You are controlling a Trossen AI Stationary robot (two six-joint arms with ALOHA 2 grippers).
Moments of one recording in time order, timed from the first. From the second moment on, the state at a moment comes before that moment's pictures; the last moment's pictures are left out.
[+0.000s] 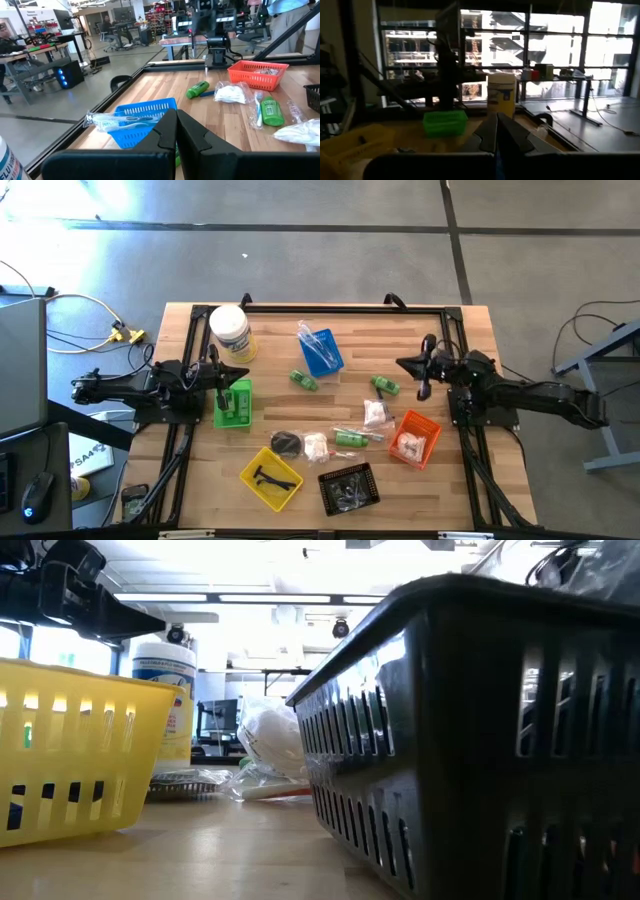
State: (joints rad) left arm -0.03 0.02 0.14 -0.12 -0.33 0.13; right arm -0.36 0.45 0.01 0.64 -0.22 0.03
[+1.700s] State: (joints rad) left arm -0.03 0.13 0.17 0.12 -0.39 0.02; right arm -0.34 0.18 0.01 0.47 -0.39 0.08
